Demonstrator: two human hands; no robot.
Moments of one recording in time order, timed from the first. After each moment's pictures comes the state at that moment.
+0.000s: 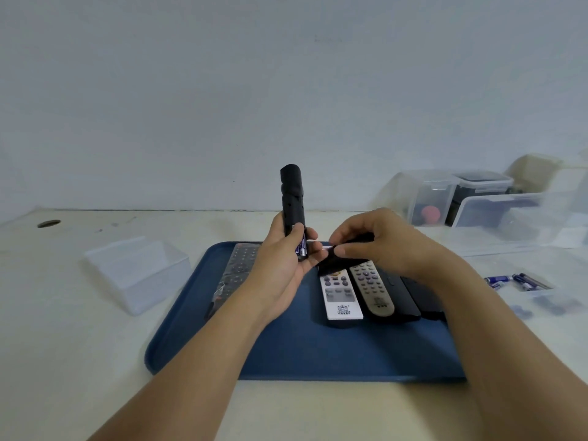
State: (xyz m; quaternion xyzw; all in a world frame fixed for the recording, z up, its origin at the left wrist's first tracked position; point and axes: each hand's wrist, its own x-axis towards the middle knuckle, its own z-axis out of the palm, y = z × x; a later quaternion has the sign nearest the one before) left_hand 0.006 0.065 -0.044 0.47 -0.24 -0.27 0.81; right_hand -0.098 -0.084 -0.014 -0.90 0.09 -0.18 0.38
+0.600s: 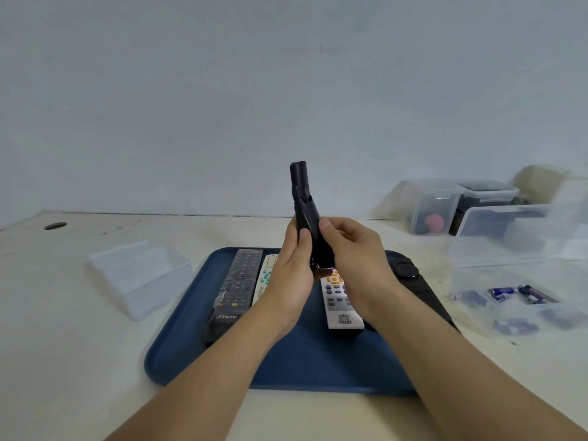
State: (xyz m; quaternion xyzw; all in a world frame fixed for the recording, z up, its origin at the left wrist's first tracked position) left_hand -0.003 0.058 -0.060 0.55 -0.34 -0.18 0.74; right_hand -0.065 -0.021 -0.035 -0.62 0.18 -0.33 0.68
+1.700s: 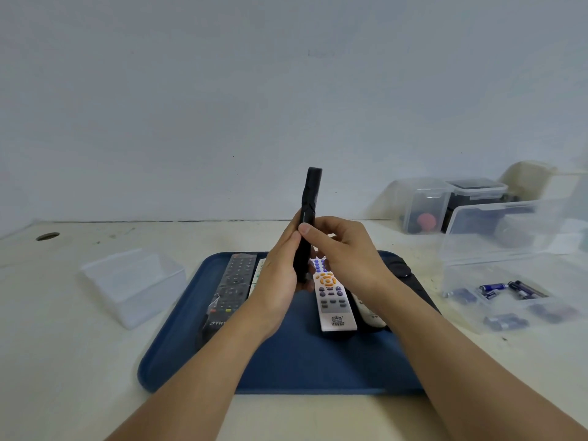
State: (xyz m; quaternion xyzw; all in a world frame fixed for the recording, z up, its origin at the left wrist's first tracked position) left_hand 0.002 0.063 -0.053 0.57 -0.35 -0.21 0.71; right_hand -0.070 -0.035 -0.026 -0.75 0.08 -0.31 0.57
